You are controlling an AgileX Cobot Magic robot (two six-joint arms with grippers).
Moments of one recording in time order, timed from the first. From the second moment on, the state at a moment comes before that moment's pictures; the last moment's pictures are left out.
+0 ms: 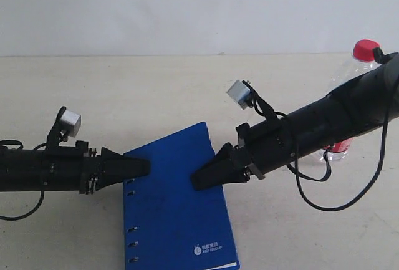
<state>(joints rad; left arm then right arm) 0.12 2.17 -0.72 -1.75 1.23 1.98 0.30 2.01 -0.96 1.41 1.17 -1.57</state>
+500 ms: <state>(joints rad) 0.01 2.13 -0.72 -1.79 1.14 1.86 0.29 2.01 -0.95 1.34 0.99 -1.46</state>
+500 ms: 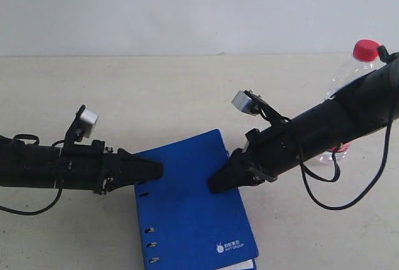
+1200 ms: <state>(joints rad) 0.19 2.07 -0.72 -1.61 1.21 1.90 0.30 1.97 -0.96 1.21 0.86 -1.24</state>
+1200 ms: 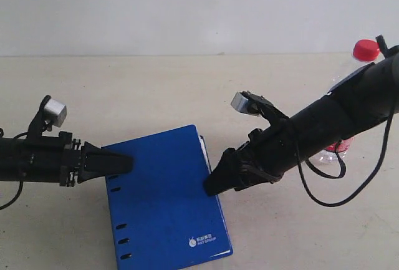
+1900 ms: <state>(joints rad) 0.12 2.06 -0.72 -1.61 1.17 1.82 0.41 2.03 -0.95 1.35 0.85 -1.39</state>
